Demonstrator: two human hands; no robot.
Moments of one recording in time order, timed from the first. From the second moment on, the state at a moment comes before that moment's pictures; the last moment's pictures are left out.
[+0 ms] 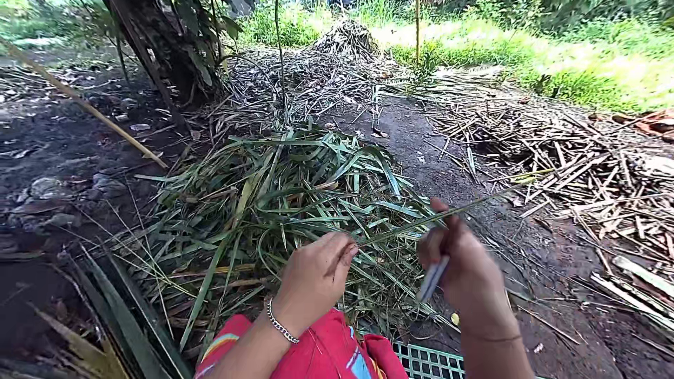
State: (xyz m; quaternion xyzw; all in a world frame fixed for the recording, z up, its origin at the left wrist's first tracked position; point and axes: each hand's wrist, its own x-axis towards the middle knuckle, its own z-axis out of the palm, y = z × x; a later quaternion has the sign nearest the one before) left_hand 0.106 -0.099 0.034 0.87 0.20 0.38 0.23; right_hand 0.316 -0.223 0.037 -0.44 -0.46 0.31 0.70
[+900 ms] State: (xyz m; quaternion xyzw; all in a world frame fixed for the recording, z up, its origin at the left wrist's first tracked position) left_hand 0.073 -0.100 0.041 0.86 0.20 0.46 0.06; right_hand 0.300 -0.194 0.049 -0.39 -0.41 0.42 0.71
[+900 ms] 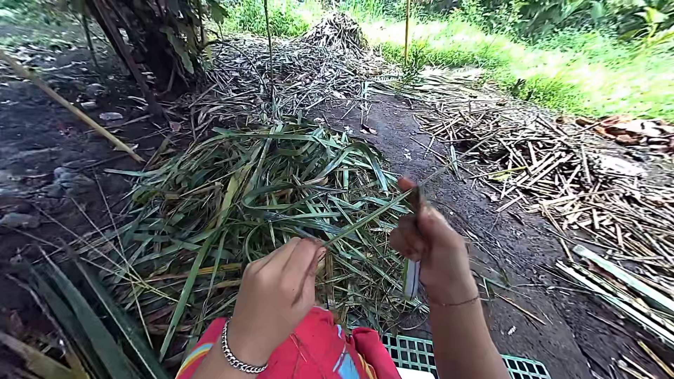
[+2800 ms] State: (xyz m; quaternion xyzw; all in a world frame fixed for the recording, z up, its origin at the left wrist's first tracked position) left_hand -0.237 -0.056 -0.054 0.52 0.71 0.45 0.17; right_hand 0.615 -0.241 -0.033 -0.43 -0.07 0.21 0.88
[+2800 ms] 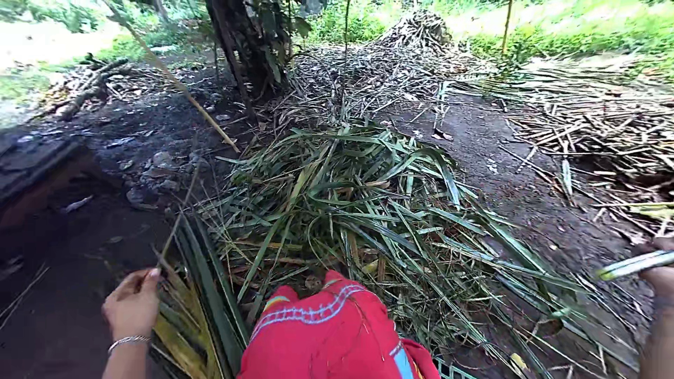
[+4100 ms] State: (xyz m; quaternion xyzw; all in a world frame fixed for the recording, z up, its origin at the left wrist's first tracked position) left_hand 0.012 -0.145 0.045 0.65 0.36 0.45 0.50; right_hand 0.188 -0.163 0.043 -0.27 -0.57 0.64 0.44
